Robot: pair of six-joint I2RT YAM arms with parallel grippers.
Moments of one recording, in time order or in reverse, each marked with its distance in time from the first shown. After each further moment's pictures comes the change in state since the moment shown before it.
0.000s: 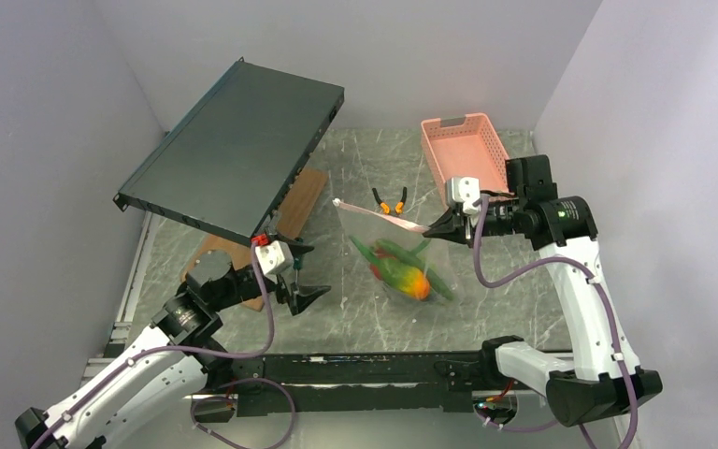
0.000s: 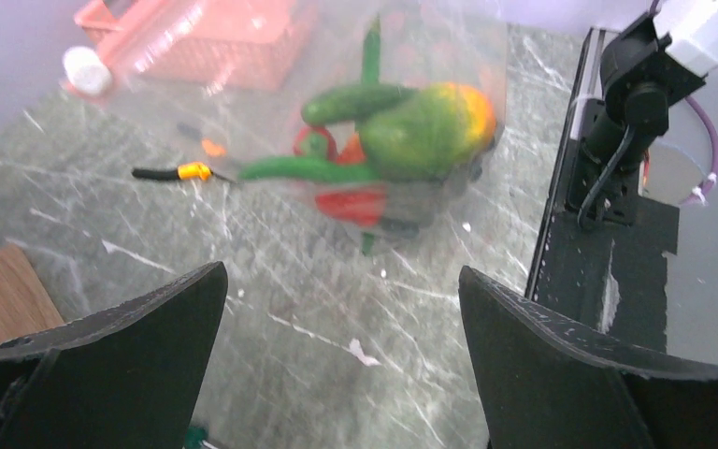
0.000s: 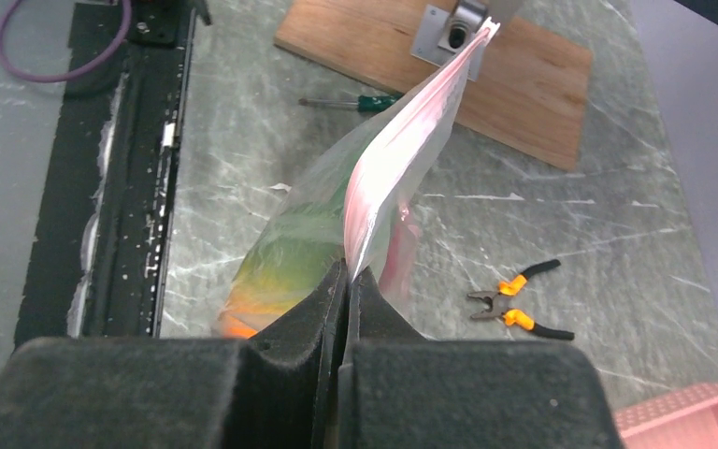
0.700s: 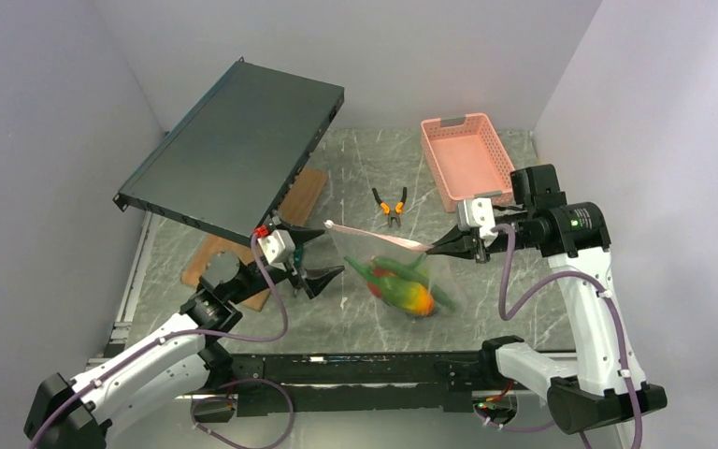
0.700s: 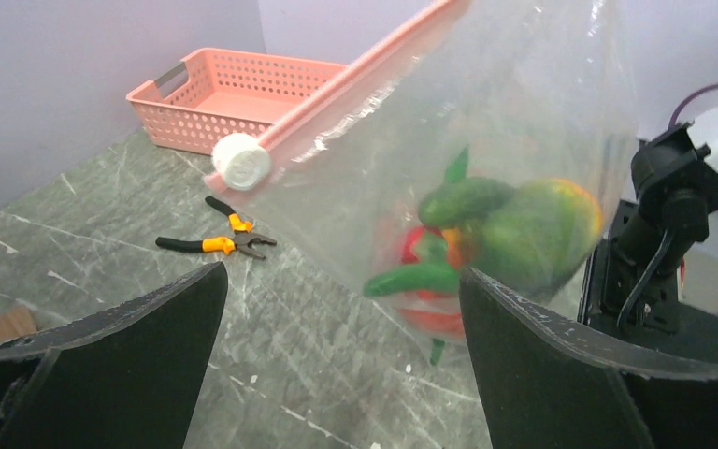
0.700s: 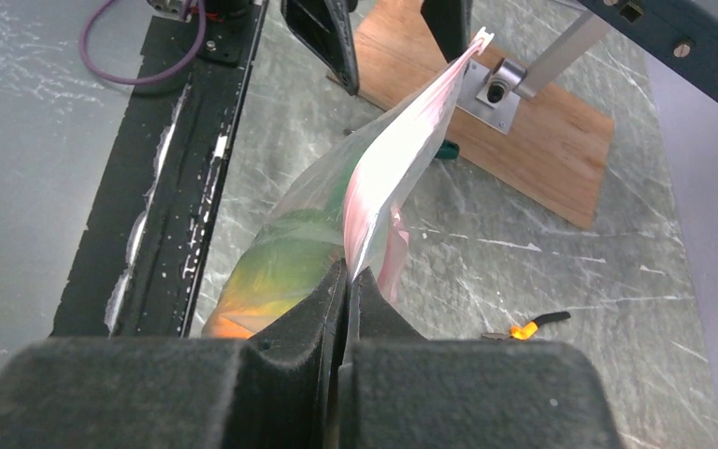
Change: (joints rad) left arm 0.001 0.161 -0.139 0.544 -0.057 -0.097; right arm 0.000 -0.026 0.058 -0.268 -0.105 -0.255
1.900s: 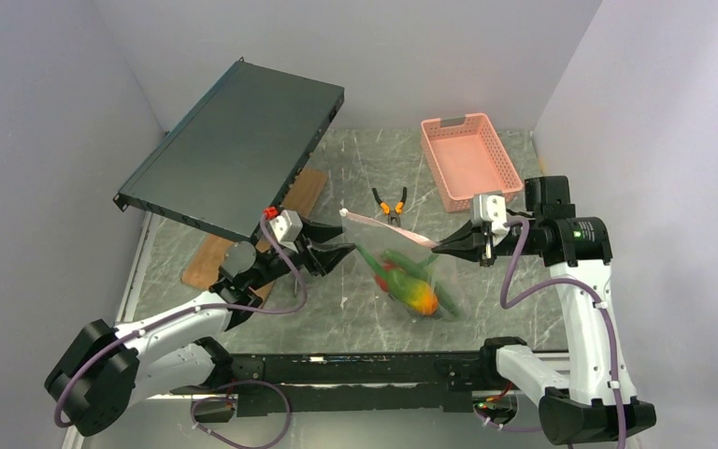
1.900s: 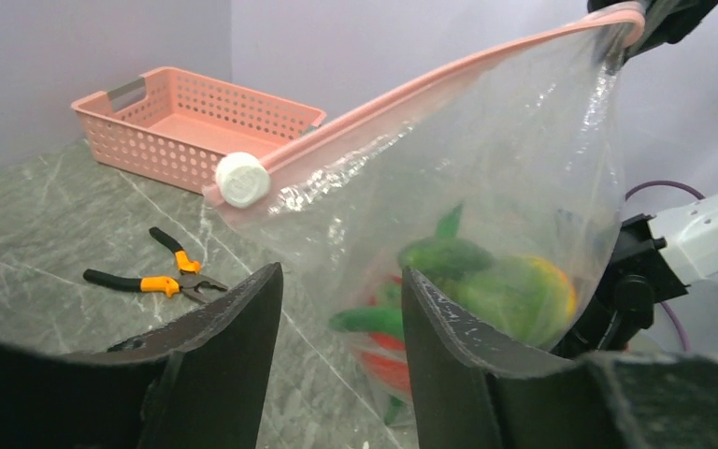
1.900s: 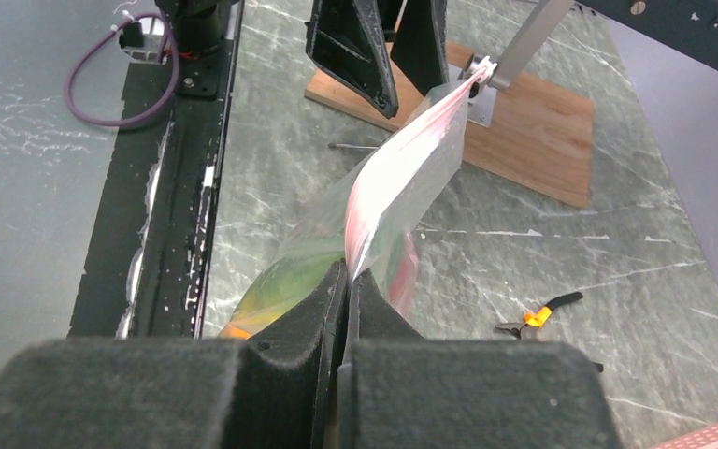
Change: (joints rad) left arm 0.000 0.319 -0.003 0.440 0.010 -0.244; right arm -0.129 -0.075 -0.126 0.083 -0.101 0.090
